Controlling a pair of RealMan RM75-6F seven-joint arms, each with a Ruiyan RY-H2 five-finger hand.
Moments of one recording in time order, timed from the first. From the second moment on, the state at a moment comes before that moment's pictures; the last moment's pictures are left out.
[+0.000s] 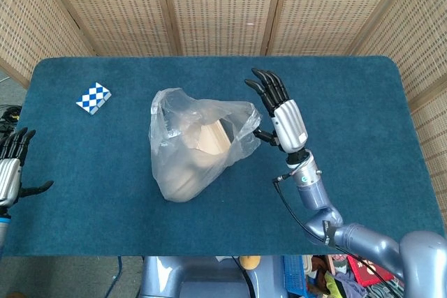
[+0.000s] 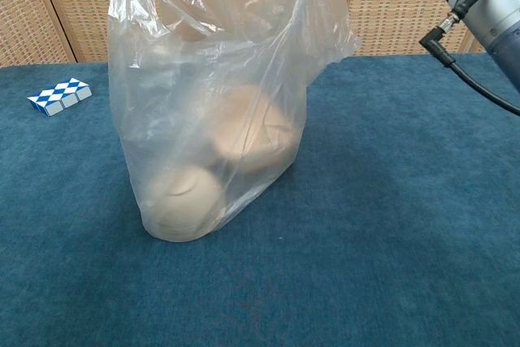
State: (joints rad) left arm -0.21 -1.14 -0.14 -1.57 1.30 1.32 0.00; right arm 0.82 -1.69 0.36 -1.17 -1.49 1.44 0.40
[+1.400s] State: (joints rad) left arm -0.31 -1.10 -0.14 -1.55 1.40 1.15 -0.37; right arm 0.90 -1.72 0.53 -1.32 -1.33 1.37 0.28
